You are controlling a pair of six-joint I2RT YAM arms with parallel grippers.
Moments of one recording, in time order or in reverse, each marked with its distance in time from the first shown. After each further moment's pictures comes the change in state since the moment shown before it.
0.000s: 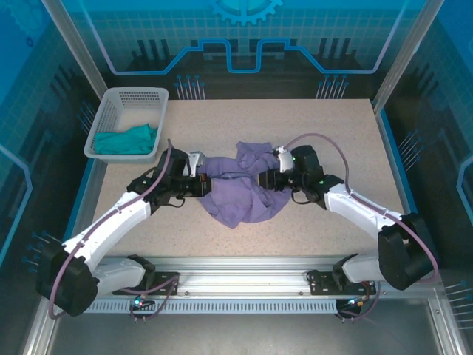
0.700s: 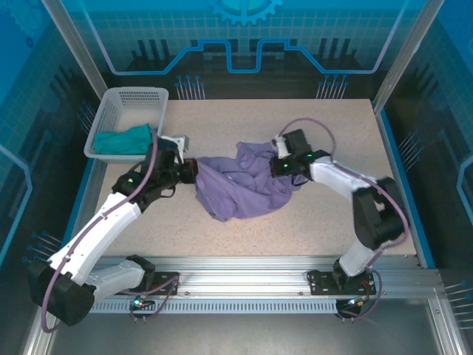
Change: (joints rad) left arm 0.045 -0.067 0.189 -0.092 -0.261 0.026; right arm -0.101 0.230 0.258 -0.208 0.212 -0.132
